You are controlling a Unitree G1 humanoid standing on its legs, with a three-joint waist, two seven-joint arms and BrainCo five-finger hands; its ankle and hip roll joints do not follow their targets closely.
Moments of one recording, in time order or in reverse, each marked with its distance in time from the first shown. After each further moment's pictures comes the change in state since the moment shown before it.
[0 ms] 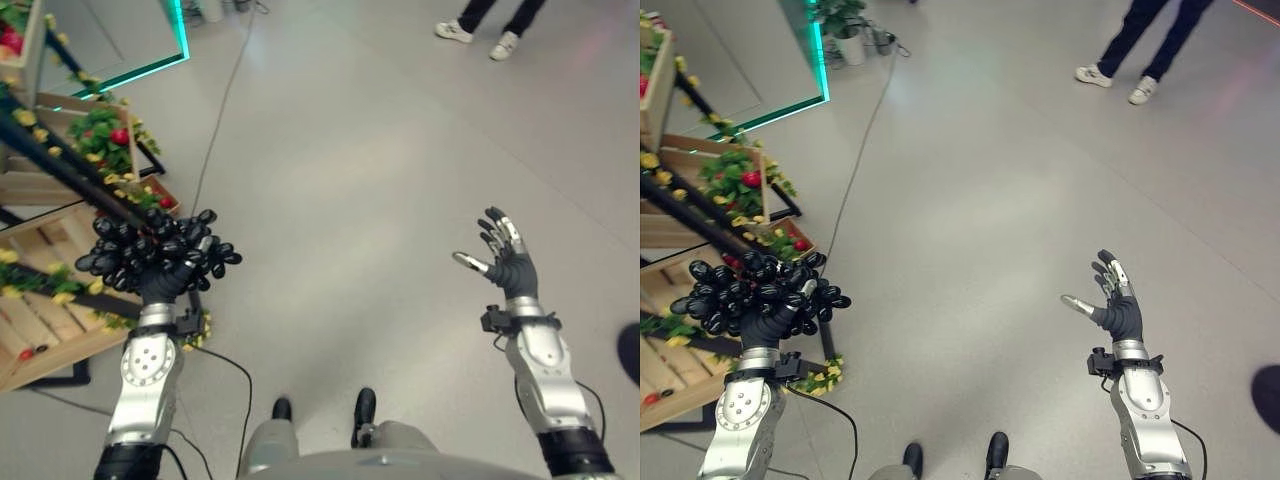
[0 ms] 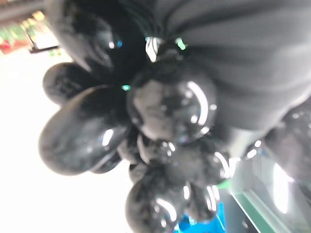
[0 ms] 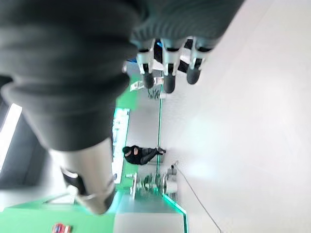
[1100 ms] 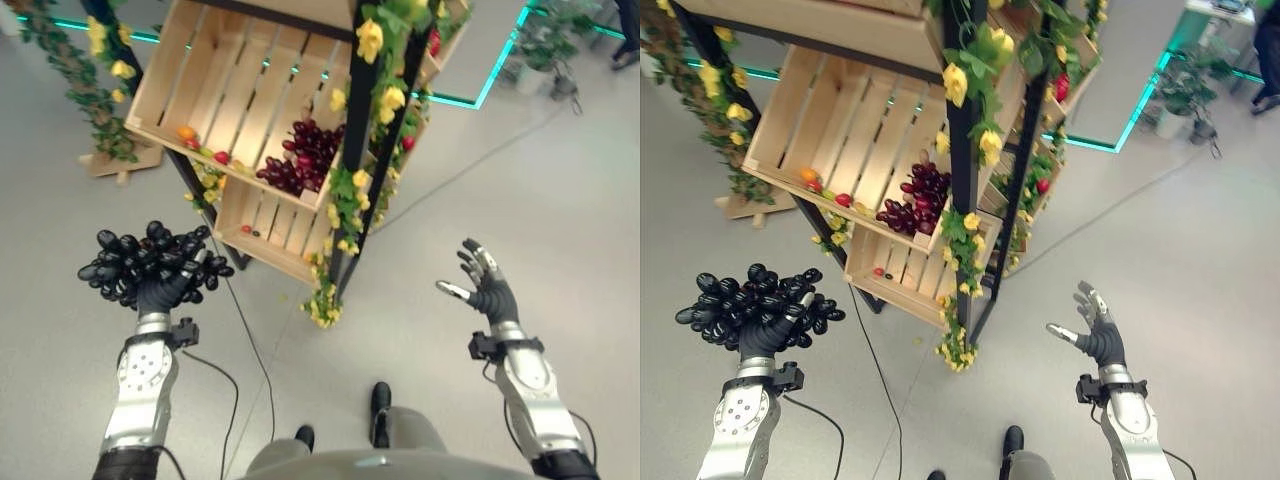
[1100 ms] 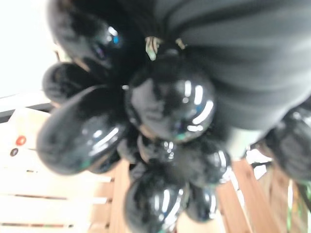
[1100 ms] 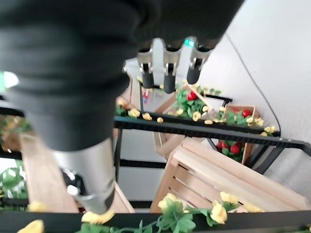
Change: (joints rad) left arm 0.020 0.026 0.027 0.090 0.046 0.044 -0.011; right arm 0.067 0.049 0.060 0.054 -0.030 0.041 0.033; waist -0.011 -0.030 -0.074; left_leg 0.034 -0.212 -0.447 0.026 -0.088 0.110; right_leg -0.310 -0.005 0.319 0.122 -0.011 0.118
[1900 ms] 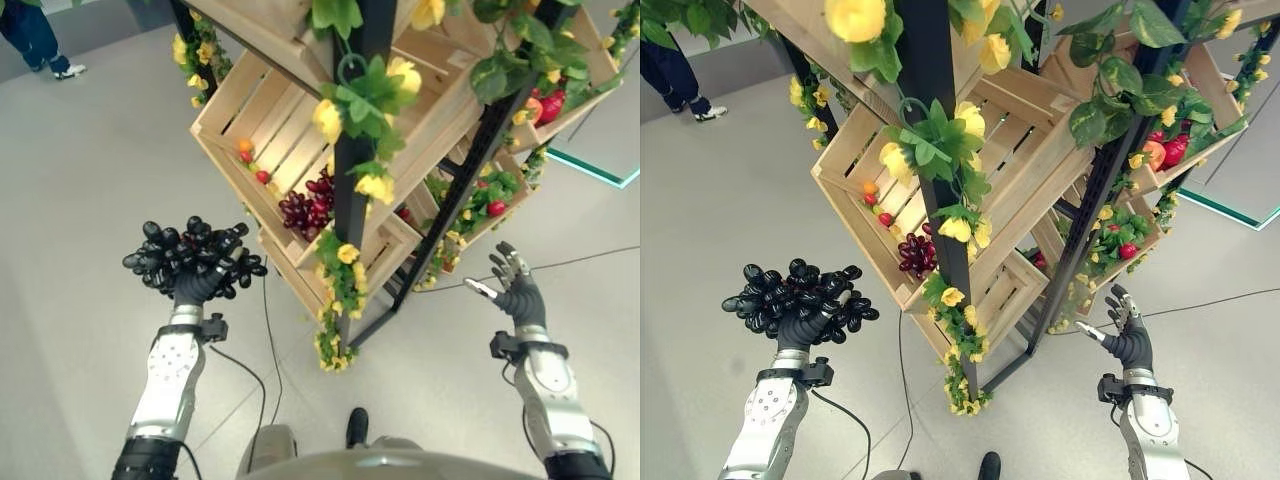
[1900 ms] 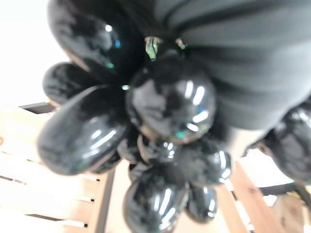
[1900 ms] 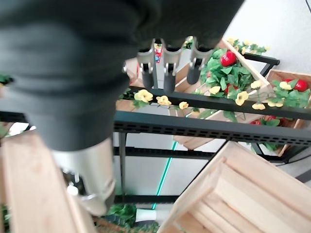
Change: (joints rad) left arm -0.037 -0.030 -0.109 -0.020 -0.021 0.000 -0.019; right arm -0.028 -0.010 -0.101 0.059 0.030 -0.008 -0.059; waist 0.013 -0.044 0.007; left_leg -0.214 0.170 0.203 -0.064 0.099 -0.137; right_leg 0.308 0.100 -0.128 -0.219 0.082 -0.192
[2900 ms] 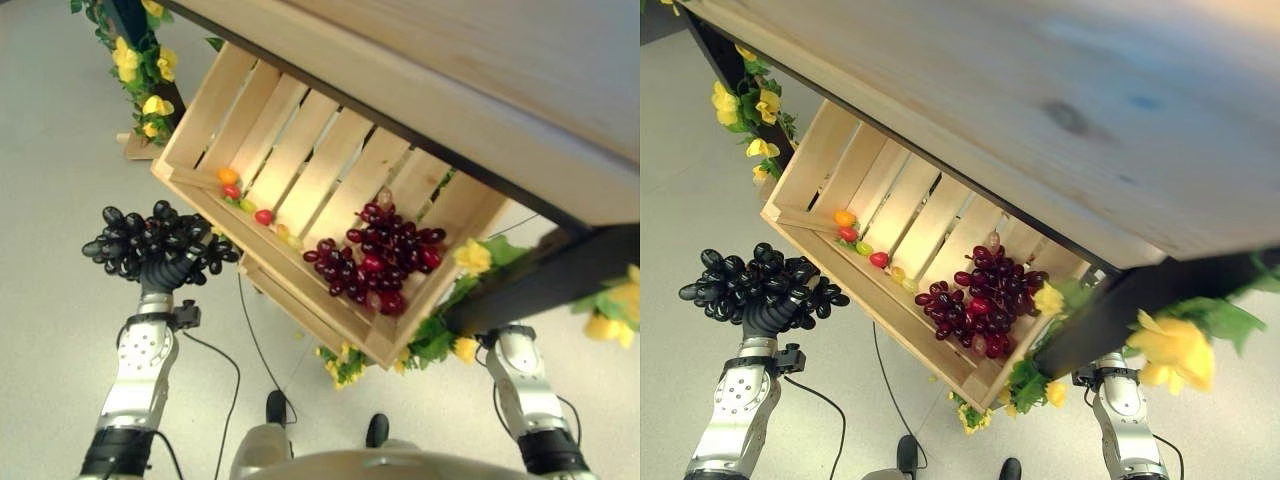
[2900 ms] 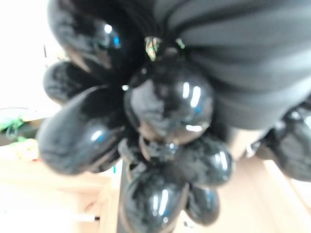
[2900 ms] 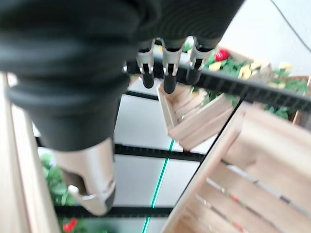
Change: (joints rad) left arm 0.011 0.108 0.066 -0.047 0.004 0.026 0.060; right arm -0.049 0.051 0.055 0.023 -0.040 0.008 -0.005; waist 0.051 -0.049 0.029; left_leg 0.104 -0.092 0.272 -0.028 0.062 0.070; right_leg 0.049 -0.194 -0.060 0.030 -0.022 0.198
